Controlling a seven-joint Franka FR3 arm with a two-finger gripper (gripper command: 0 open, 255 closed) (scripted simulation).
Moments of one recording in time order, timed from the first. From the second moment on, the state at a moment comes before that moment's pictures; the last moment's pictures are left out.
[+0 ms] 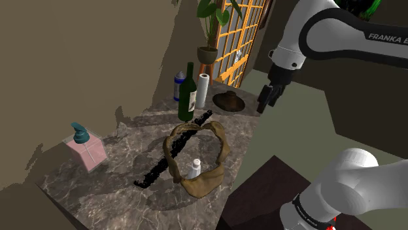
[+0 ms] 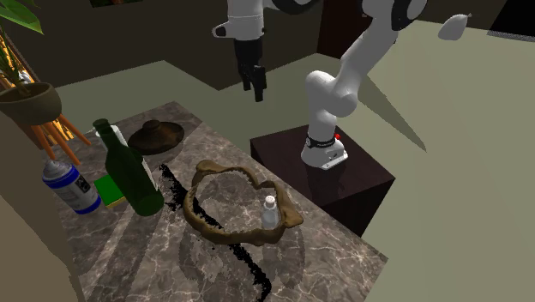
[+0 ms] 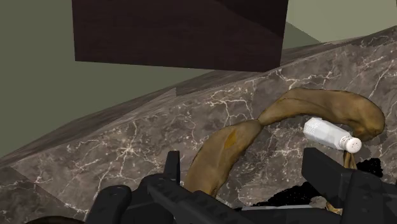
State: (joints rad) arm -0.01 -0.76 0.04 -2.42 0.09 1.64 -0.06
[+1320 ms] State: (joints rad) arm 0.07 -0.49 0.46 -2.51 0.31 2.09 0.44
